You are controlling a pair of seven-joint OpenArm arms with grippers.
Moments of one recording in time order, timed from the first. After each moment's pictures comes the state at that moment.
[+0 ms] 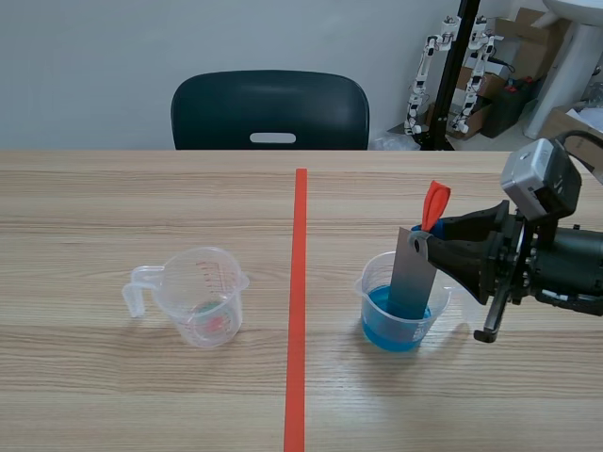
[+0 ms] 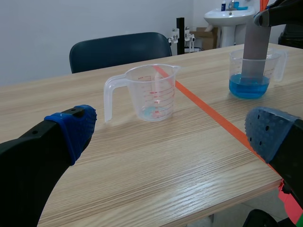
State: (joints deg) left arm 49.7 -11.1 -3.7 64.0 12.1 -8.0 -88.8; right arm -2.1 37.6 -15.3 76.4 4.1 45.3 28.9
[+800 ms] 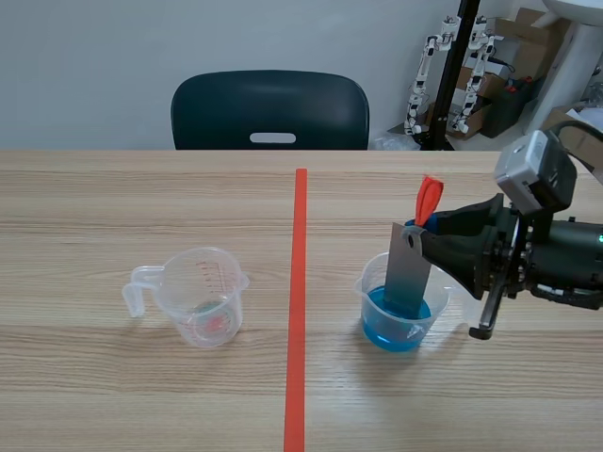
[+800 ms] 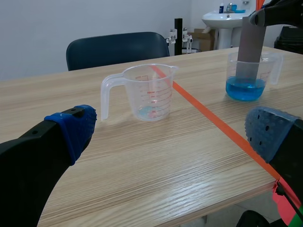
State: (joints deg) left arm 49.7 -11.1 -3.7 64.0 12.1 -9.9 -88.8; right arm -2.2 37.6 -15.3 79.3 3.9 45.3 27.9
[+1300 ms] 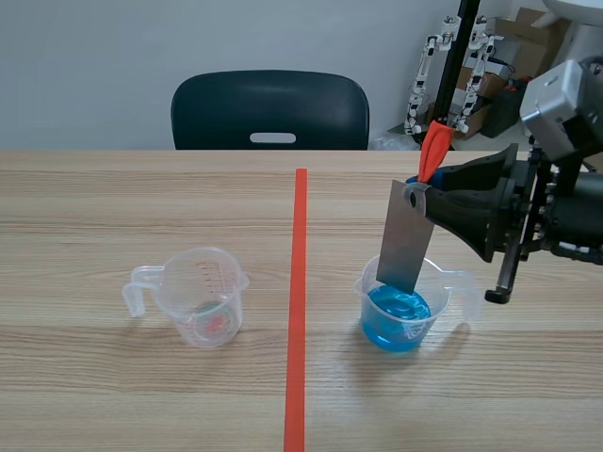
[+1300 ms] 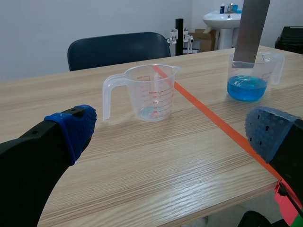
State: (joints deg) left arm 49.7 -11.5 -3.7 64.0 11.7 -9.9 -88.8; right arm -2.2 43.8 -15.3 88.9 14.5 45.3 22.0
